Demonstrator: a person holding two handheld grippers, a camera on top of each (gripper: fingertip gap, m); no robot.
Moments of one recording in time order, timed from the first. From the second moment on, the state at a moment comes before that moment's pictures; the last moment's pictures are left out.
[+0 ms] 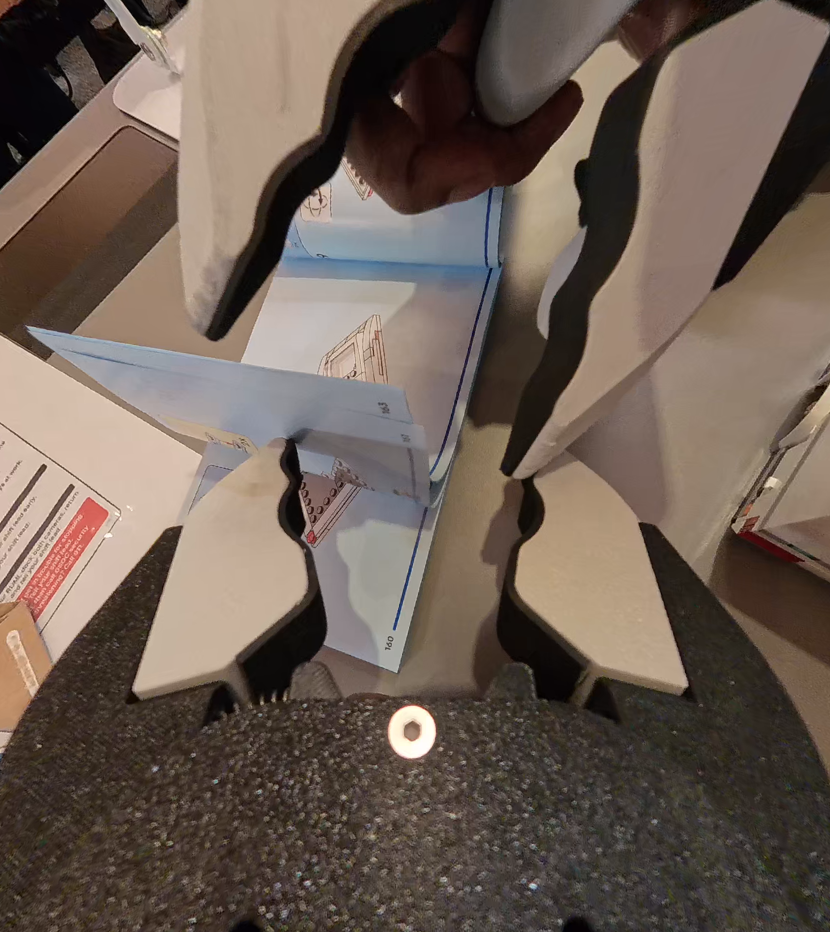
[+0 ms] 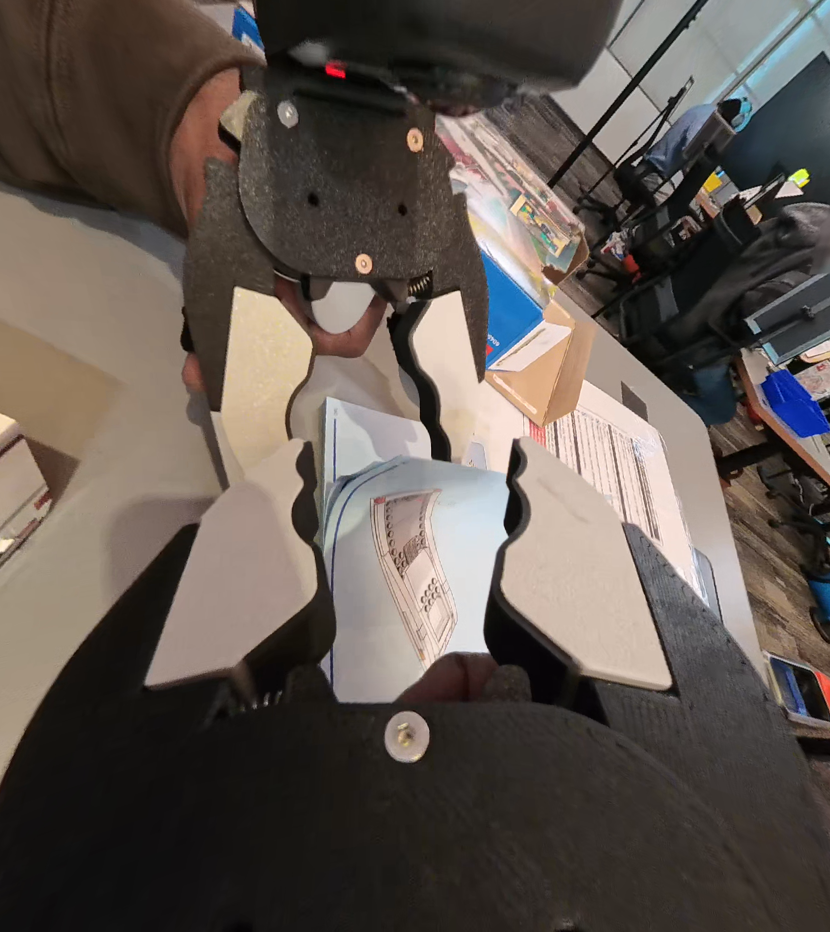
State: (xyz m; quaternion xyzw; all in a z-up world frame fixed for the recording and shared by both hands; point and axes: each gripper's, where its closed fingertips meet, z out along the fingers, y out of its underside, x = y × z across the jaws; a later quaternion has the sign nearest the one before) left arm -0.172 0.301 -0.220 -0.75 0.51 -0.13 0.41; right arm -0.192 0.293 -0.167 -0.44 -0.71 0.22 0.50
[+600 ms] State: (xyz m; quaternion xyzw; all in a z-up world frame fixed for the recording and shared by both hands) left arm -0.172 0.299 -0.223 -0.75 0.51 -0.13 0.40; right arm -0.191 0.300 -0.180 -0.45 -0.71 0.18 0.51
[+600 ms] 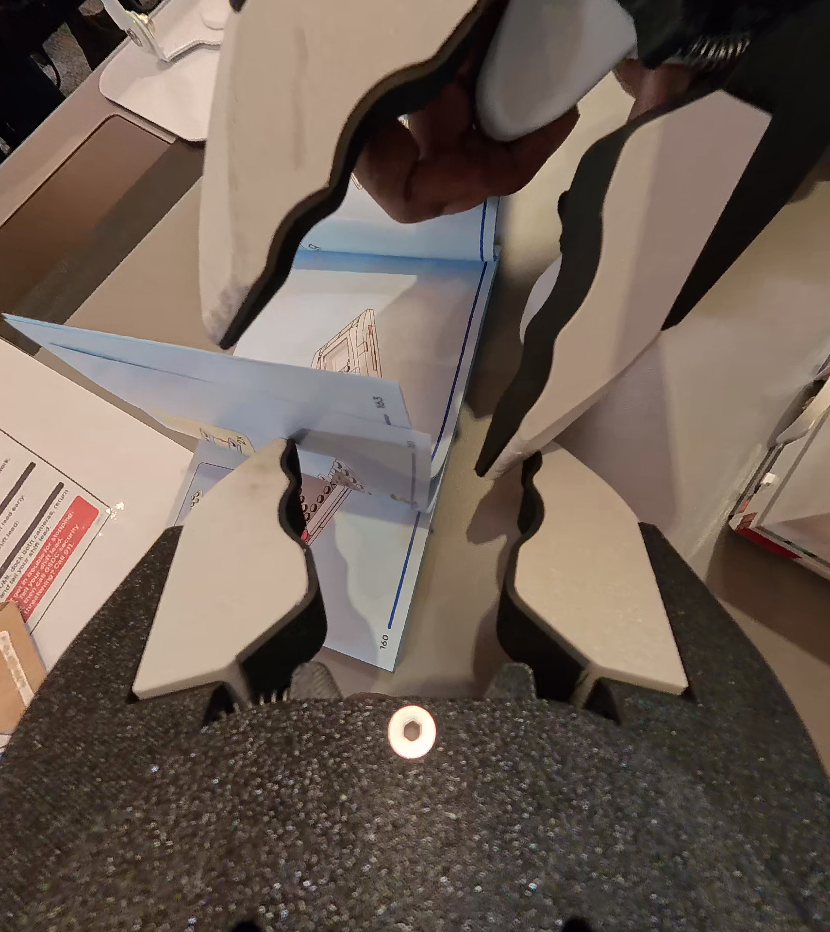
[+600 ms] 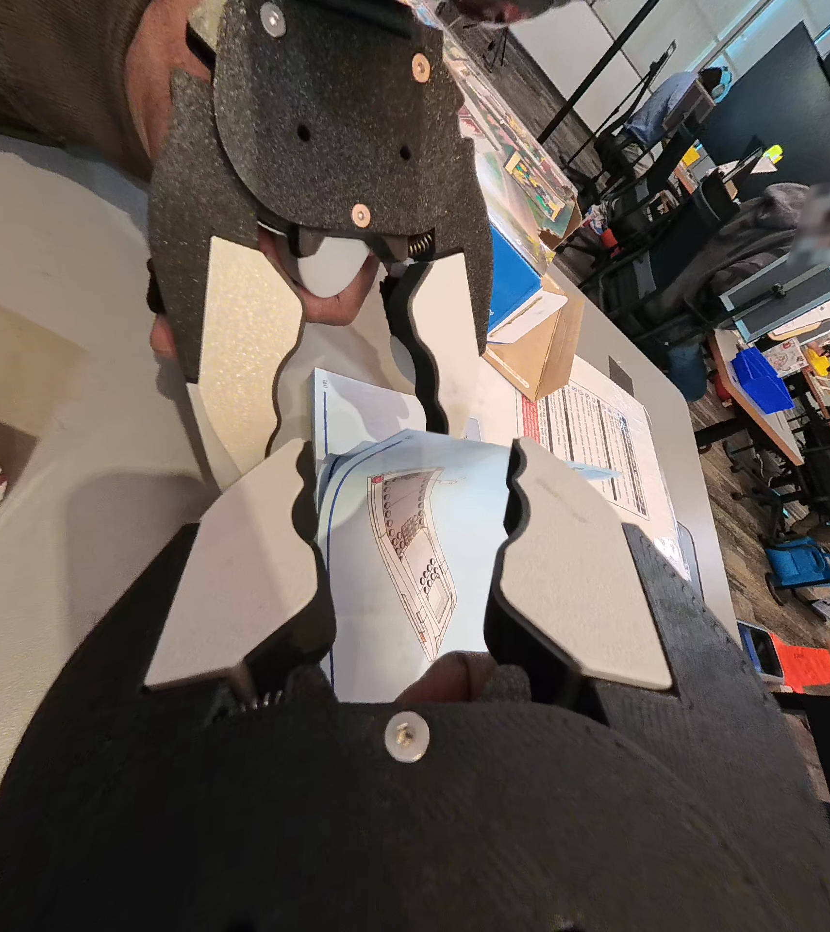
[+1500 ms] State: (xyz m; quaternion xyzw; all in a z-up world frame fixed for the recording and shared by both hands) left arm -0.174 0.299 -0.226 -0.75 0.51 -0.13 0.39; right arm -0.188 0.302 -0.189 -0.46 -0.72 0.16 0.50
